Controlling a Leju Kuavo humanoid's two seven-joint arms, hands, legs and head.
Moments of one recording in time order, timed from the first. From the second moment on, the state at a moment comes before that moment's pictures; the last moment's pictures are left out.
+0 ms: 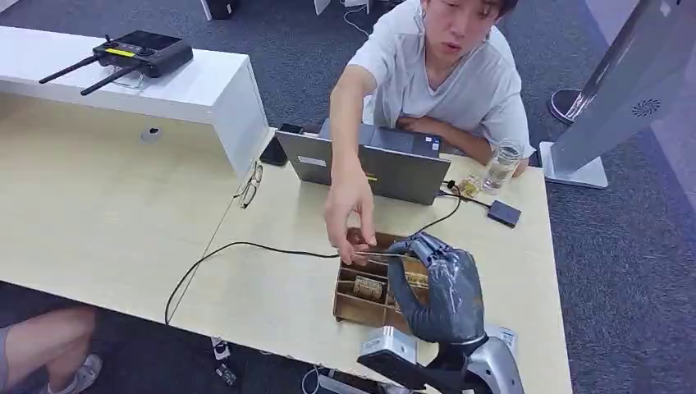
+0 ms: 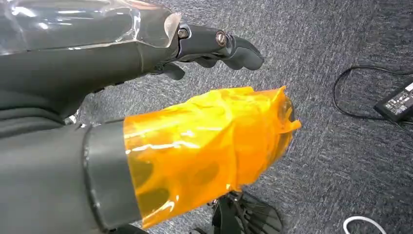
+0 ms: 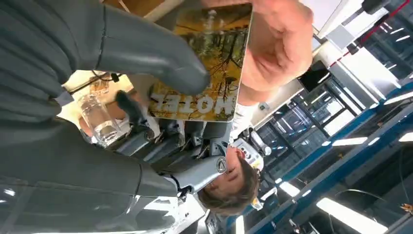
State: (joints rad) left arm -0.06 -0.27 1.28 -0.29 -1.05 0.35 -0.23; right arm -0.15 -0.03 0.70 -1.64 0.85 -0.35 -0.02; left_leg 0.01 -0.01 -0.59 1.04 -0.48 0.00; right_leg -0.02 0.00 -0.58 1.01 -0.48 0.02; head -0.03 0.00
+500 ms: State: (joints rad) left arm -0.06 -0.27 1.28 -0.29 -1.03 0.35 -0.23; right arm -0.13 -0.04 0.69 -1.69 0.76 -0.33 -0.04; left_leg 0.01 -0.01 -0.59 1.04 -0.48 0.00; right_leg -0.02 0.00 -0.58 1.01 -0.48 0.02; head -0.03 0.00
